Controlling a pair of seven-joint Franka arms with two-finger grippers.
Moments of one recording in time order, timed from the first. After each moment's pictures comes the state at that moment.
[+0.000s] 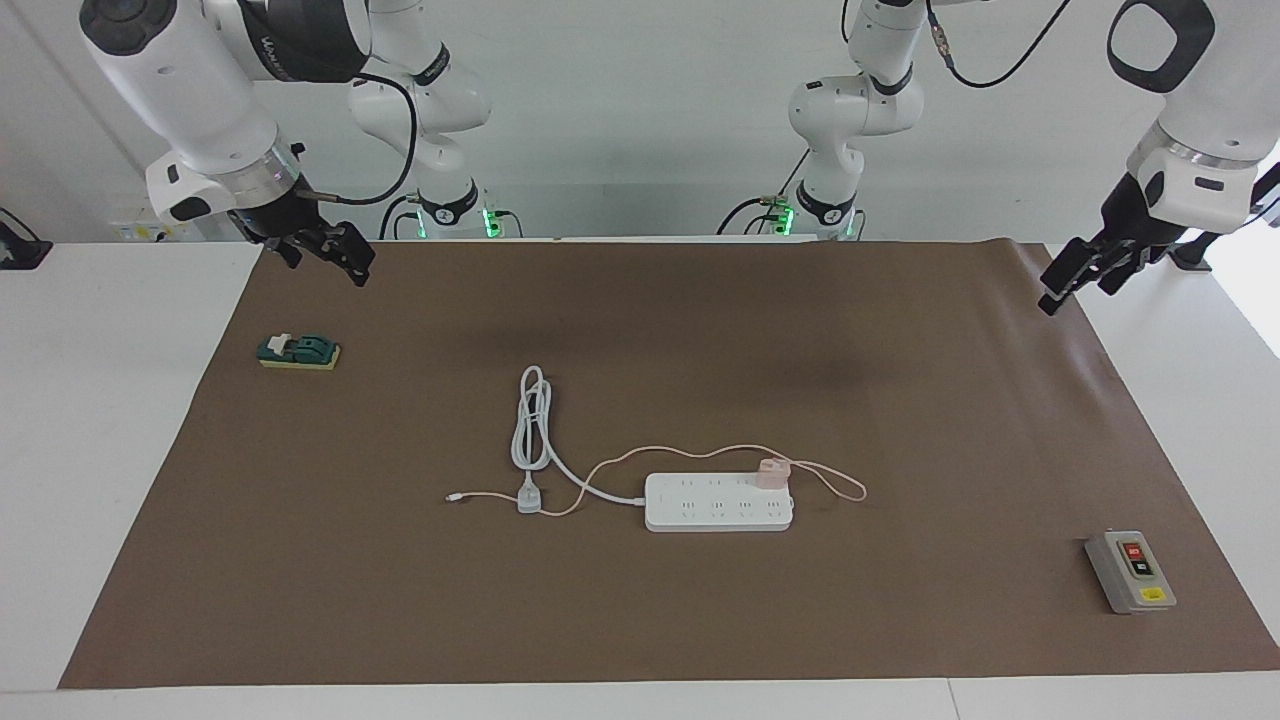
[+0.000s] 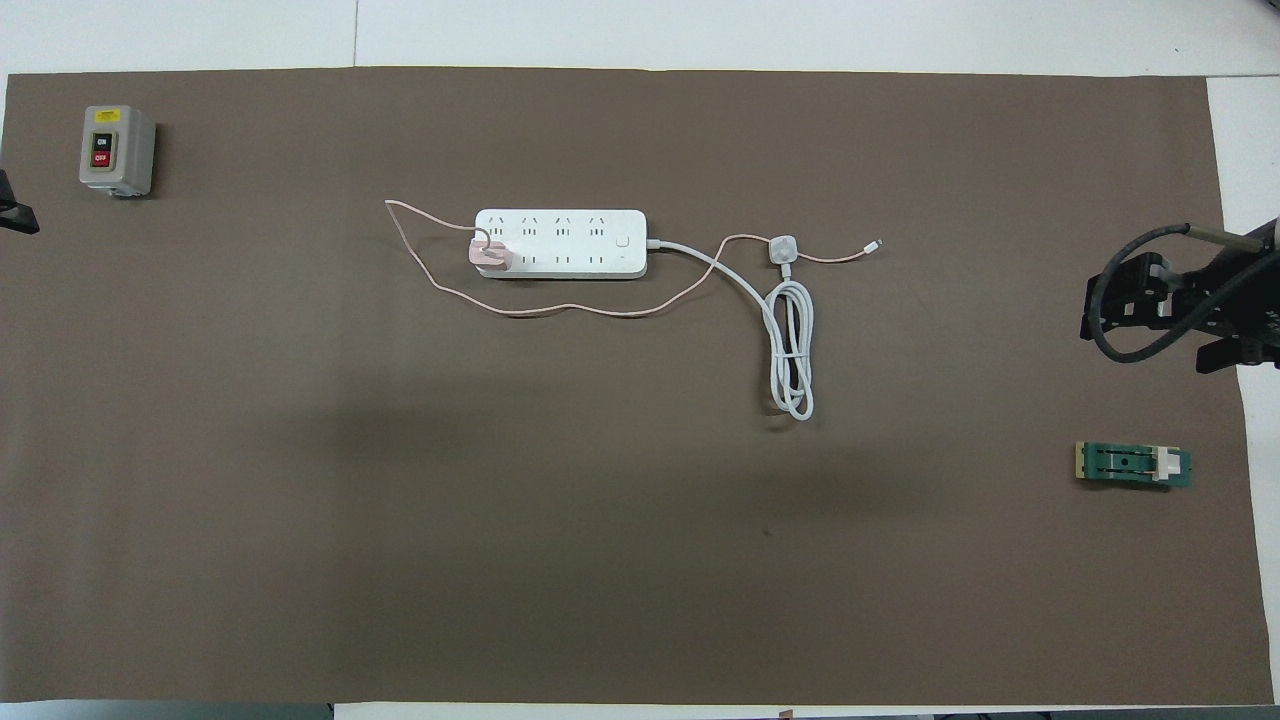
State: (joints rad) left arm 0.02 0.10 -0.01 -1.44 -0.01 1.57 -0.17; right arm 0.13 0.02 -0.14 -1.59 0.01 1.45 0.32
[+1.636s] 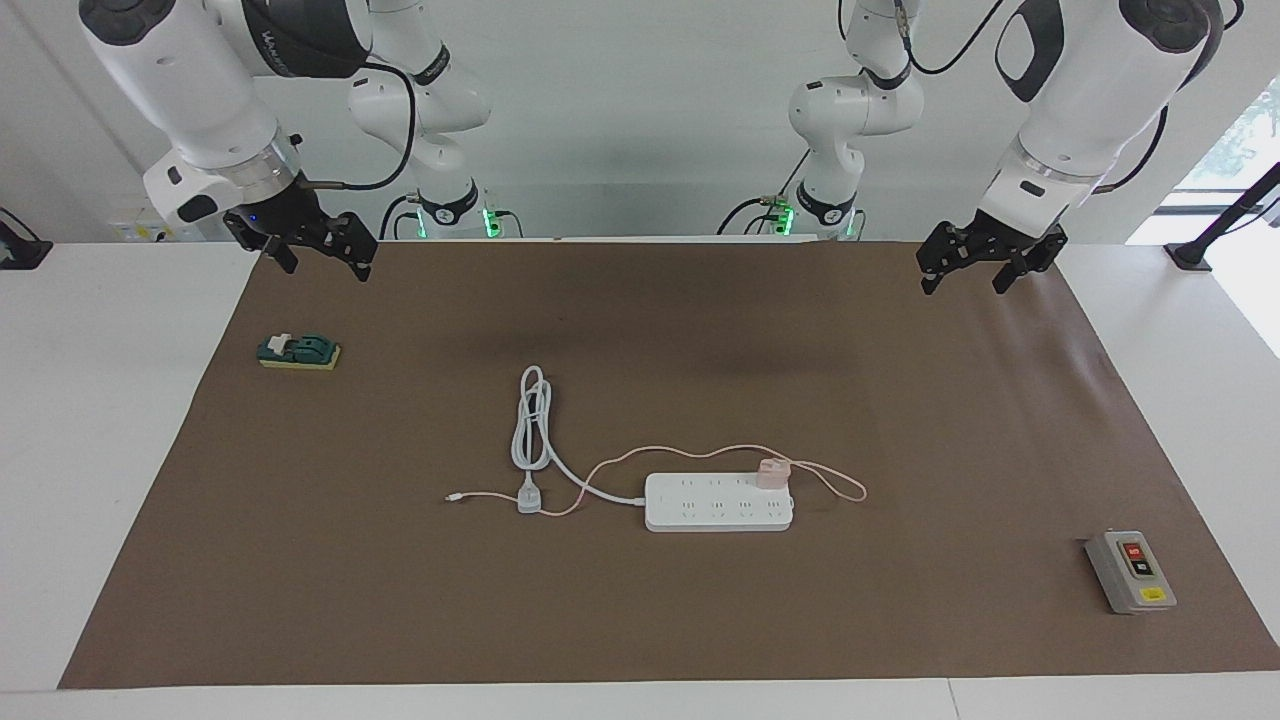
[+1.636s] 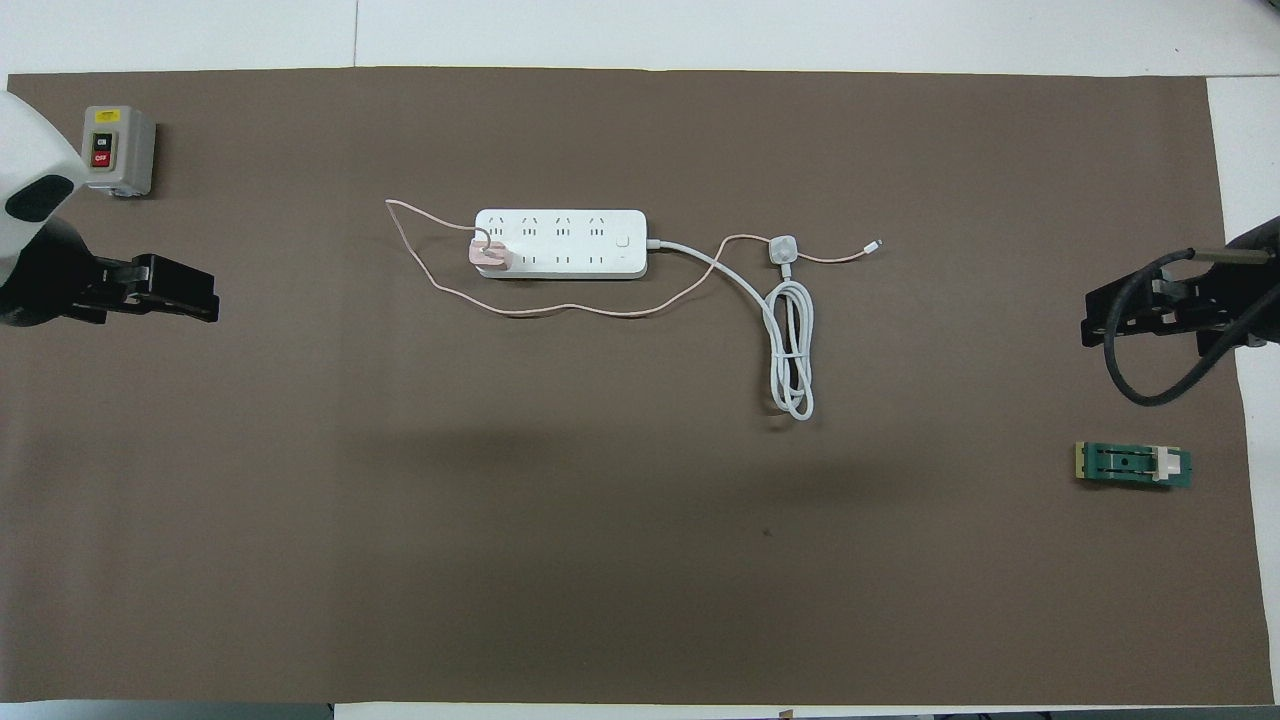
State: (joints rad) left arm 0.02 0.00 -0.14 -1.62 -0.01 1.60 -0.06; right arm 0.13 0.01 -0.13 -1.59 0.01 1.46 0.11
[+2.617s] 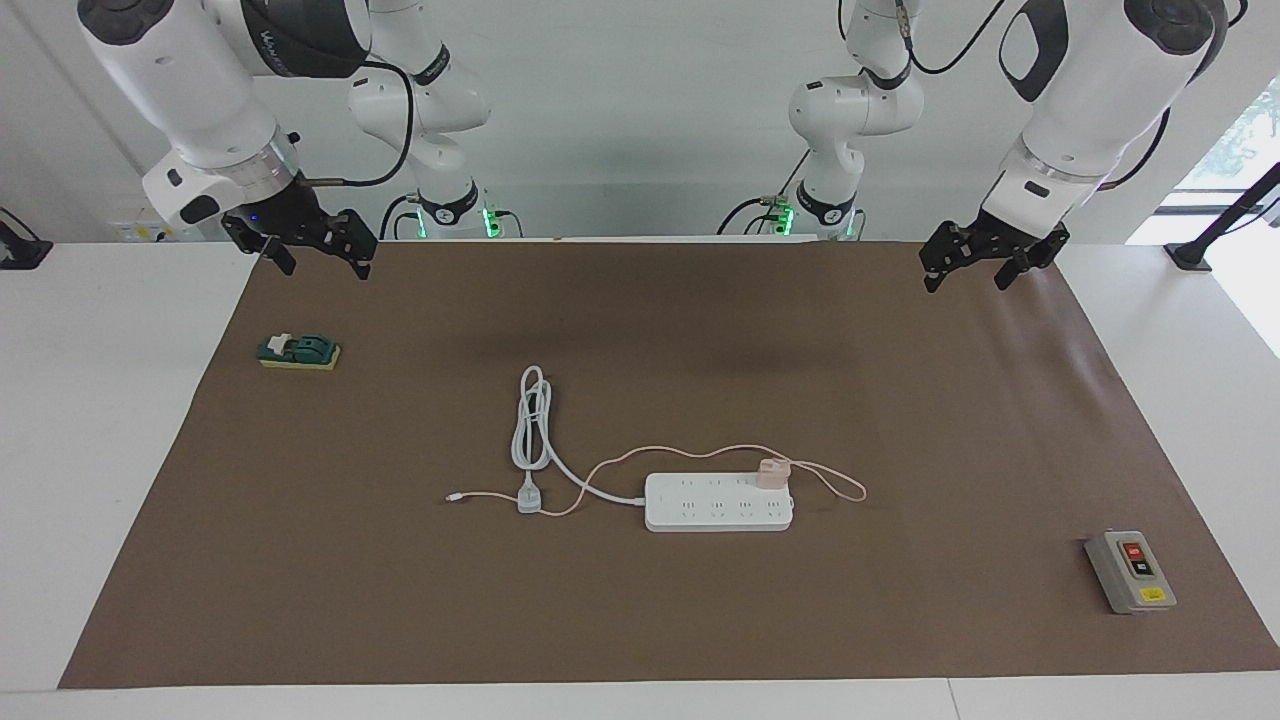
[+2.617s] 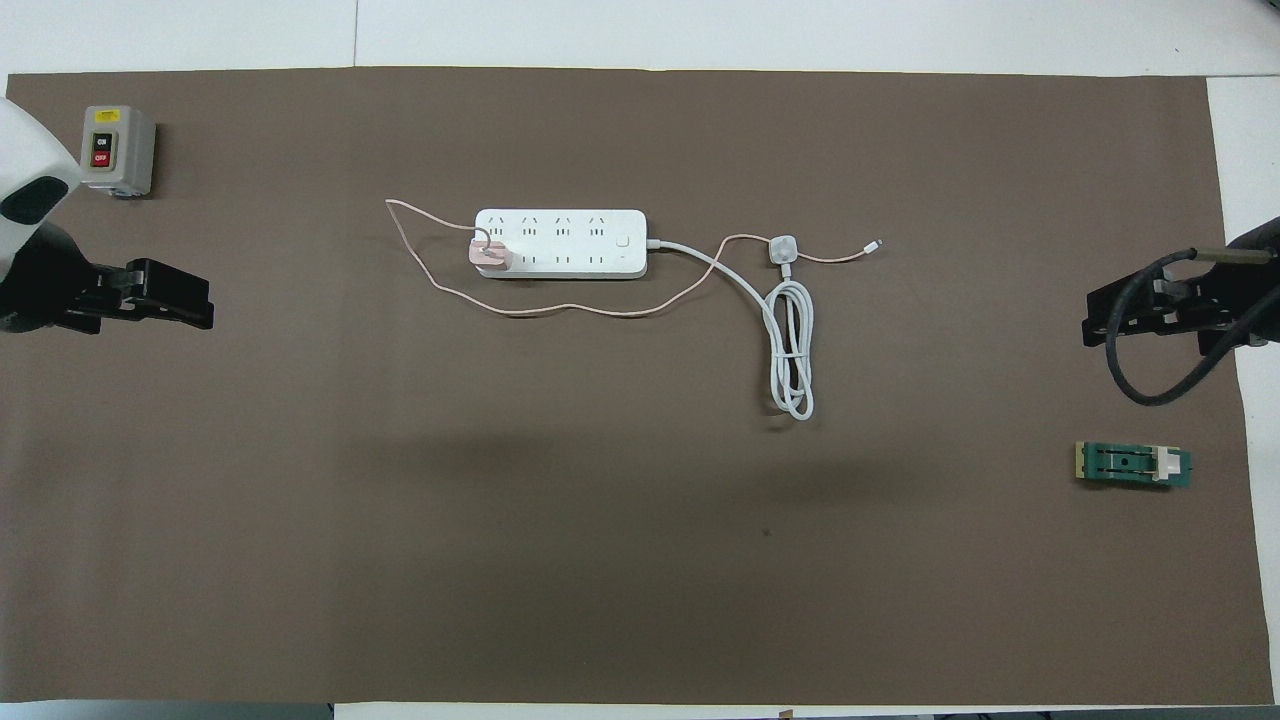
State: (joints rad) left arm 0.02 0.00 -0.14 -1.61 -0.01 1.57 -0.08; right arm 0.13 0.01 -0.13 -1.59 0.01 1.46 0.10
